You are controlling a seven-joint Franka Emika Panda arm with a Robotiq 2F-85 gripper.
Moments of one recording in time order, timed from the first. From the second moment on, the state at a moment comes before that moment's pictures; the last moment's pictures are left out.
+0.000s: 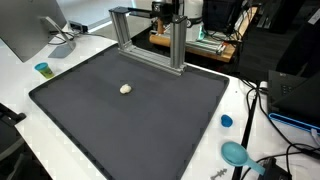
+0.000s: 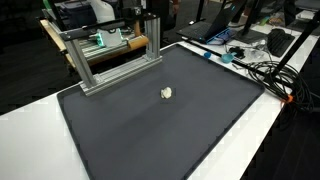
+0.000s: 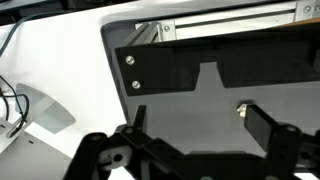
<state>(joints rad) -0.23 -0.66 -0.23 -2.49 -0.24 2.03 -0.18</state>
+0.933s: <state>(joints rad) -0.21 -0.81 -0.13 -2.55 -0.12 1.83 -0.02</state>
